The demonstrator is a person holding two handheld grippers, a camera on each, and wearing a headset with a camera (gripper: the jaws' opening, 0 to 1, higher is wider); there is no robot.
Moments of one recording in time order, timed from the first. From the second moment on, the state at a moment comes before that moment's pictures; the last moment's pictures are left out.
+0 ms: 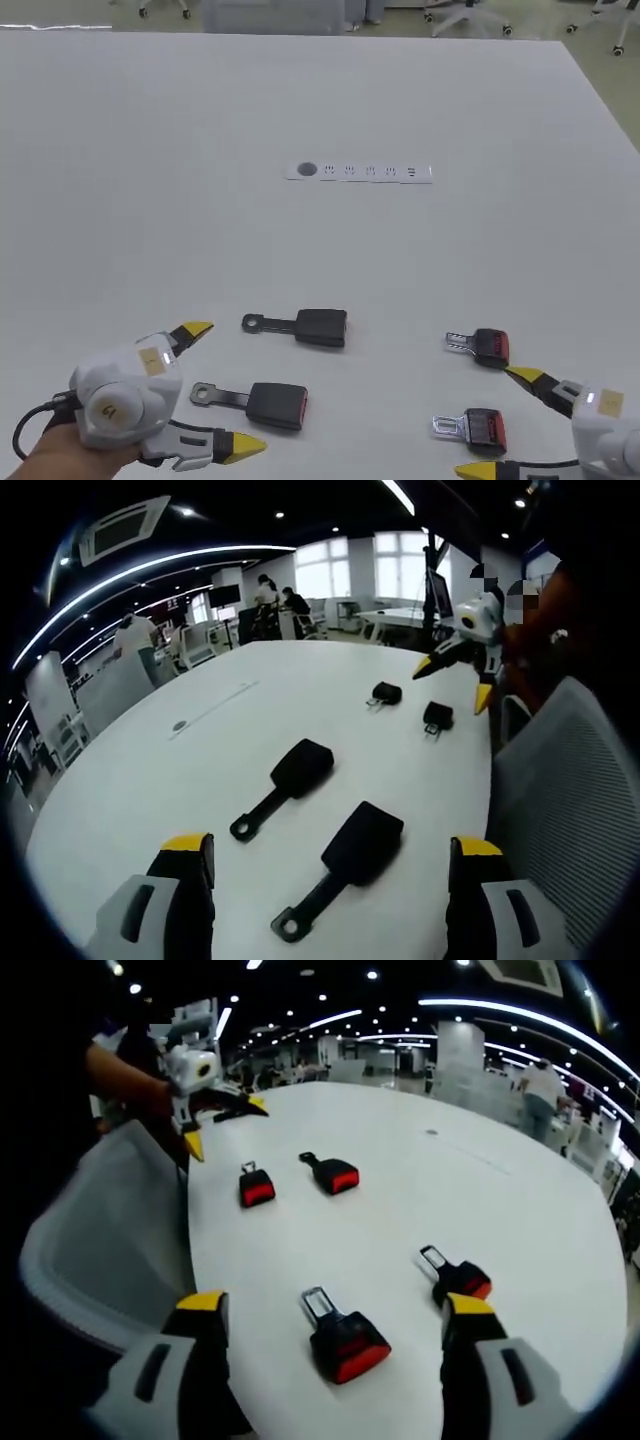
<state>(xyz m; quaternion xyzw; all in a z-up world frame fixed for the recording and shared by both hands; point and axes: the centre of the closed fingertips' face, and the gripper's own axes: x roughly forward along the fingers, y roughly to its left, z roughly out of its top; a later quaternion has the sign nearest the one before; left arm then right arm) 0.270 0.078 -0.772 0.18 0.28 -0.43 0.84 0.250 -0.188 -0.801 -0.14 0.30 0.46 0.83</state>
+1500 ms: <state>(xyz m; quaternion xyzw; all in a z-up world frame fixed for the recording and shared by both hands) 0.265 0.059 -0.856 0.27 0.35 -0.56 0.70 0.246 -0.204 -0.853 -0.21 0.37 0.57 0.71</state>
